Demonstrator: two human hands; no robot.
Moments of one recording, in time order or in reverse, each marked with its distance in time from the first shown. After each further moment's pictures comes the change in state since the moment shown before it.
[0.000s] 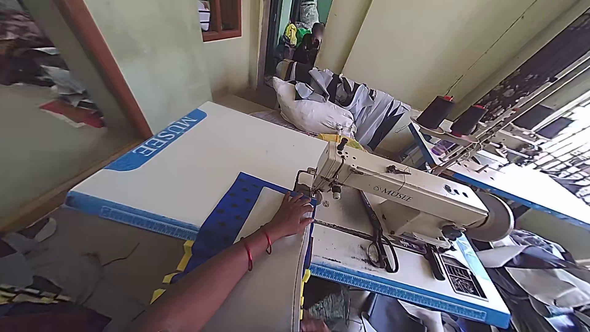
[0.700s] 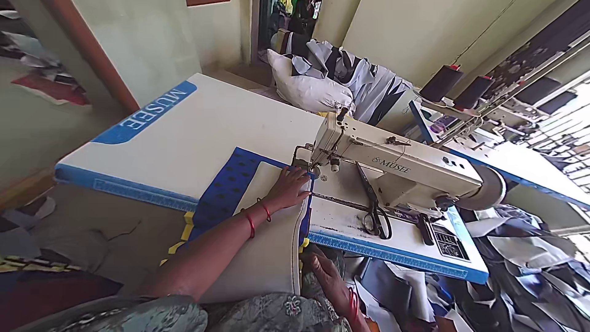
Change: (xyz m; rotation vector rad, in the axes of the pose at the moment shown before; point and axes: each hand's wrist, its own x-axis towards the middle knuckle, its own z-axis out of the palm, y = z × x) left_hand 0.001 -0.003 0.004 0.067 0.037 -0.014; right_hand 0.009 -0.034 -0.016 -0.704 0.269 0.366
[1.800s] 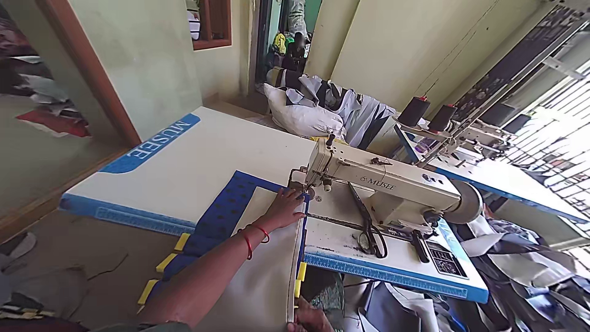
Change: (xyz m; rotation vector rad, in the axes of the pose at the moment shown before) left_hand 0.000 0.001 -0.010 0.039 -0.127 -0.045; right_hand -0.037 -0.030 0.035 0.204 -0.081 -0.325
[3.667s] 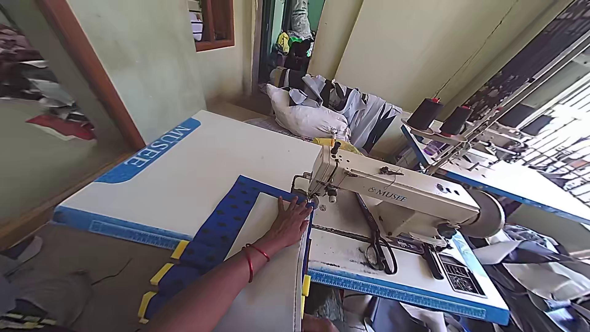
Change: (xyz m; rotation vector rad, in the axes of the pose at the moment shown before) left_hand 0.001 0.014 0.009 0.088 0.038 -0.042; right_hand 0.020 0.011 -0.036 -0.083 -0.225 0.021
